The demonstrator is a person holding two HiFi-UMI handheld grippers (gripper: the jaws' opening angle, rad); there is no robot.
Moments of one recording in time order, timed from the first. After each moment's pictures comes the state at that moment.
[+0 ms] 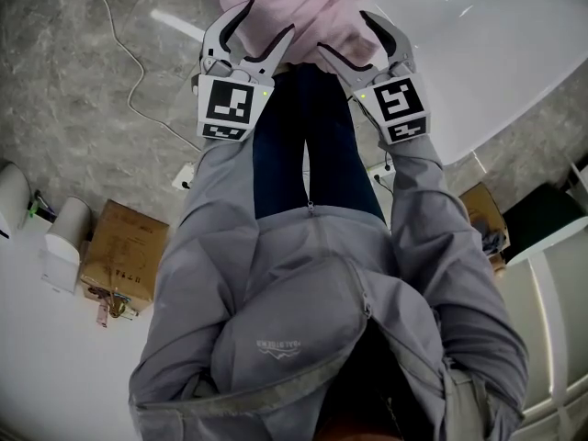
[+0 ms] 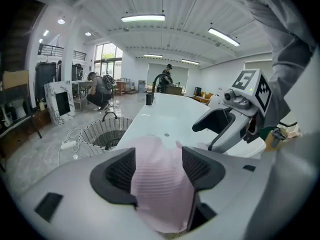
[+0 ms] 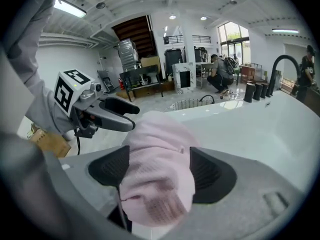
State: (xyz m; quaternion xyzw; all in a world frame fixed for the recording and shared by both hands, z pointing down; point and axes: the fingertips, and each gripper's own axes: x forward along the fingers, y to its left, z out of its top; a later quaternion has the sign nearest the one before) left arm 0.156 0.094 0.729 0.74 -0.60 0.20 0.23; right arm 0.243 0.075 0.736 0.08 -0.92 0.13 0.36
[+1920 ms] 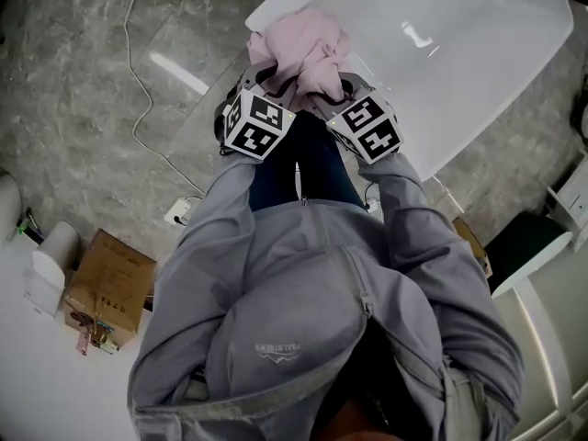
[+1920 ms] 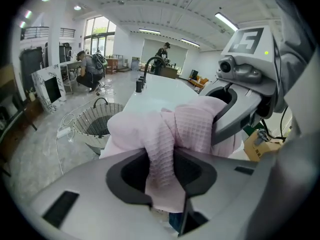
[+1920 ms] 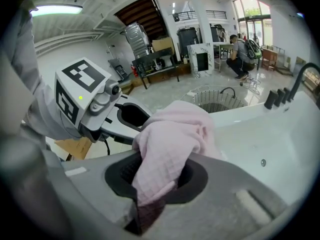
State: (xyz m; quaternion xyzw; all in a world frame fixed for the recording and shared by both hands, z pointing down) left arm 0.182 0.116 0.697 0.73 -0.52 0.29 0.34; right arm 0.220 0.123 0.670 -0.04 -0.87 0.16 0.46
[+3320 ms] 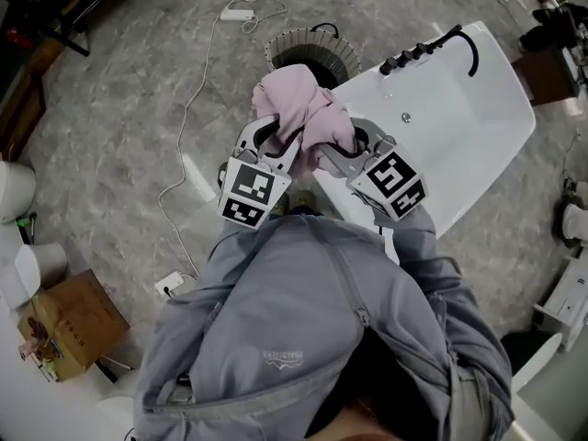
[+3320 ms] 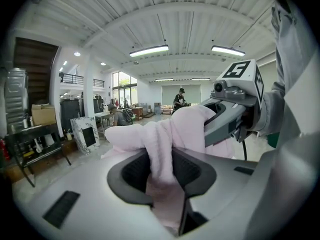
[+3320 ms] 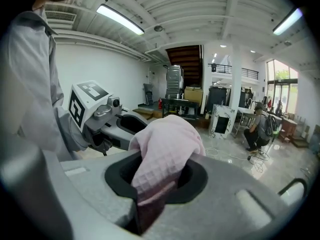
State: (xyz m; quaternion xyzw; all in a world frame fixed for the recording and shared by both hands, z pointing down) left arm 0.147 0.127 0.360 0.68 -0.70 0.15 0.13; right arm 0.184 0.126 0.343 -0.13 -0.96 -0.05 0.26
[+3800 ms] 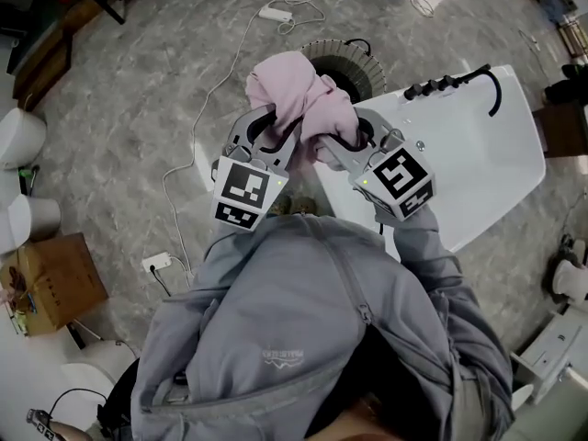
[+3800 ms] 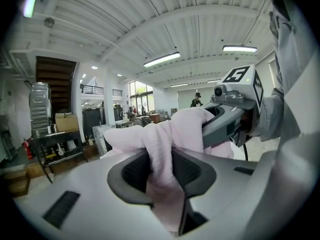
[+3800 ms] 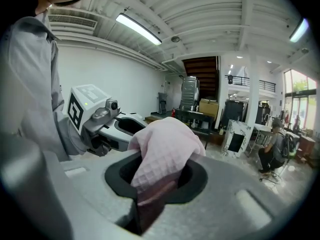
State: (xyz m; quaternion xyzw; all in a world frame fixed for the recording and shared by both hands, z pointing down) left arm 0.112 0.162 0.312 0.61 -0.78 0.13 0.09; right arm 0.147 0.153 0.299 -0.22 -0.95 -0.08 0.20
